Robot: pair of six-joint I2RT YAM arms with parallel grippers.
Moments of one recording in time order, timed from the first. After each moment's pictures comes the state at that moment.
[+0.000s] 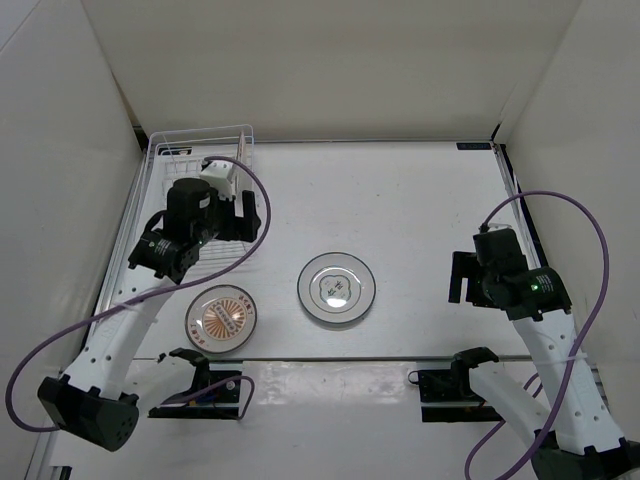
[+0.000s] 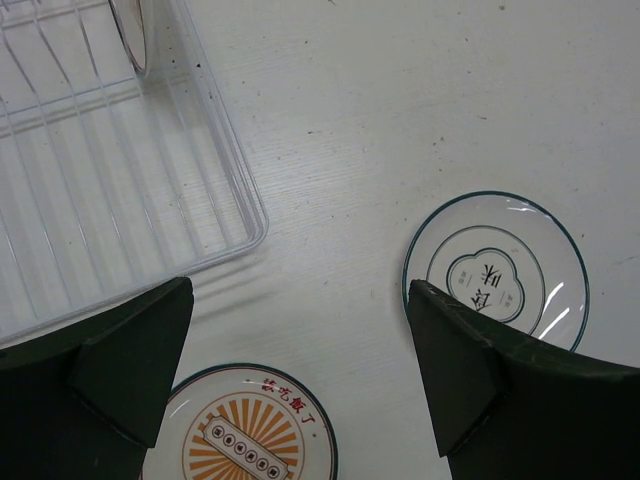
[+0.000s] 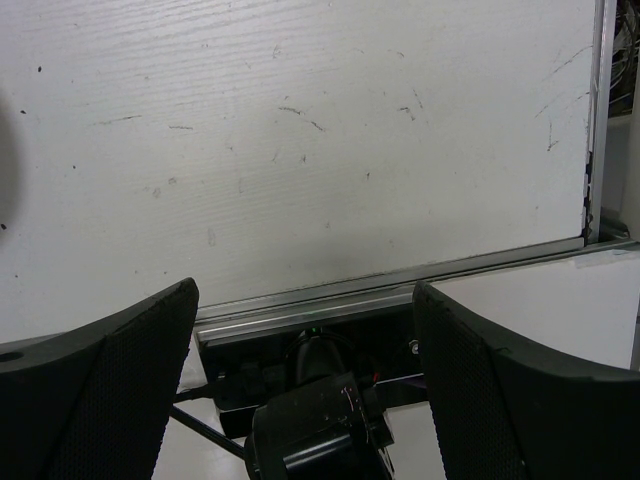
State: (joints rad) left arm -0.37 1.02 1.10 -0.60 -0.01 -0.12; right arm 0.28 0.77 1.00 -1.29 0.27 0.28
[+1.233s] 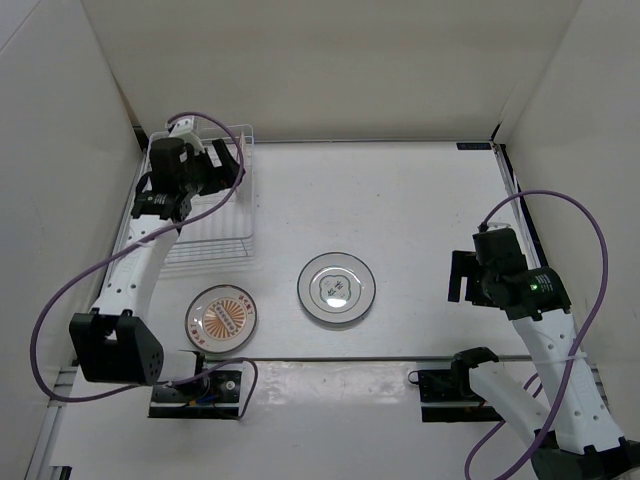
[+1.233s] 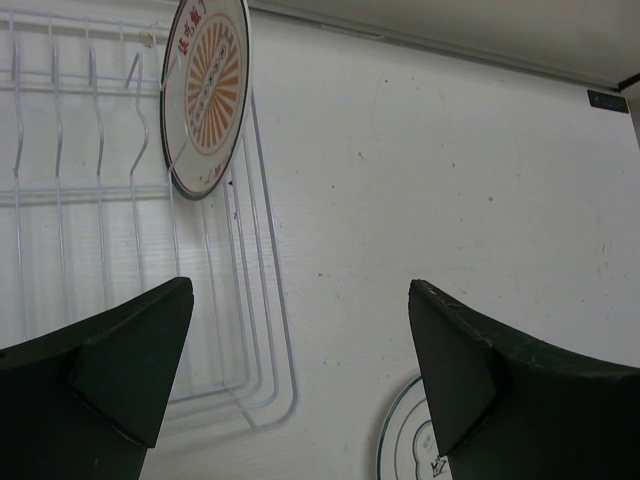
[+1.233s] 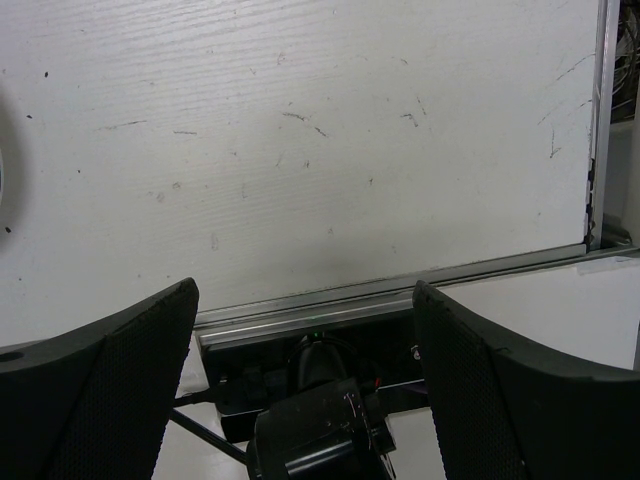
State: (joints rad) left arm -0.07 1.34 1.24 -0.33 0.18 -0.32; right arm 0.28 0.77 1.00 -1.27 0.27 0.27
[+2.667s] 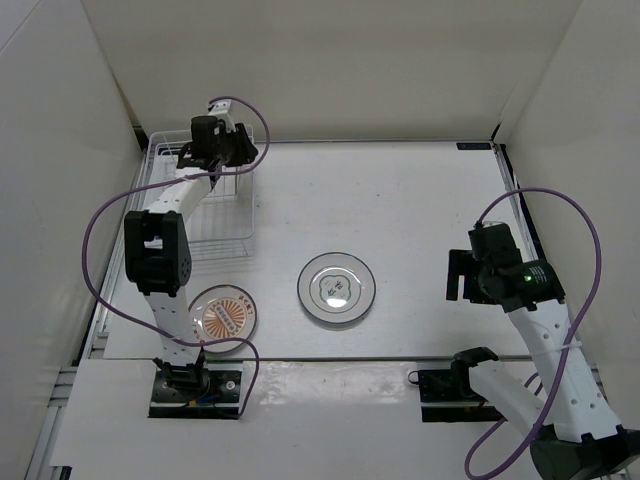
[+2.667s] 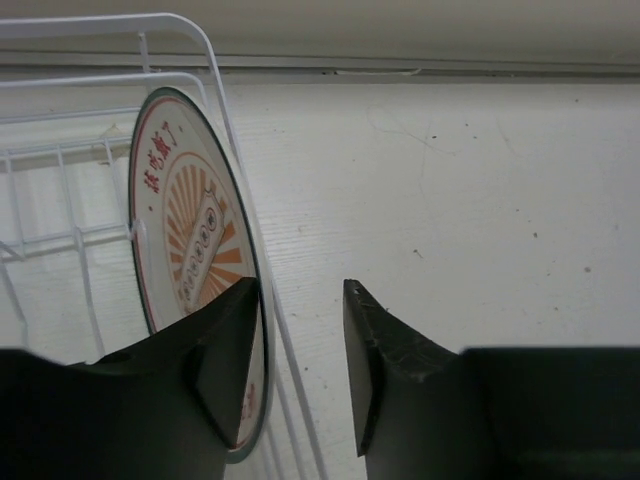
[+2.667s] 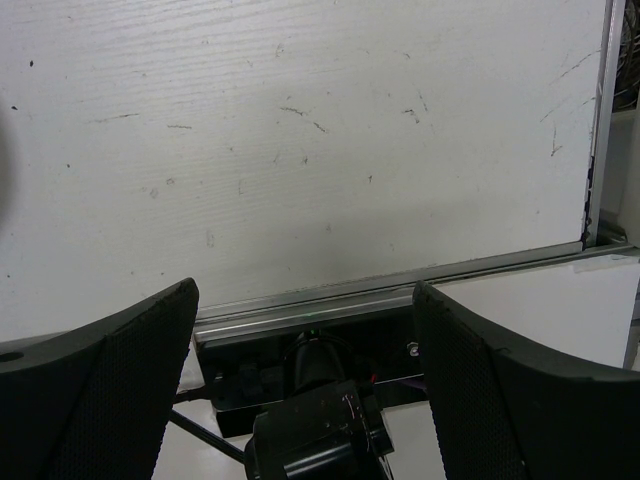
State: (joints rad) left arm -0.09 1.99 1.60 -0.03 0.25 -0.22; right arm 0.28 0.82 1.00 -1.27 0.27 0.26
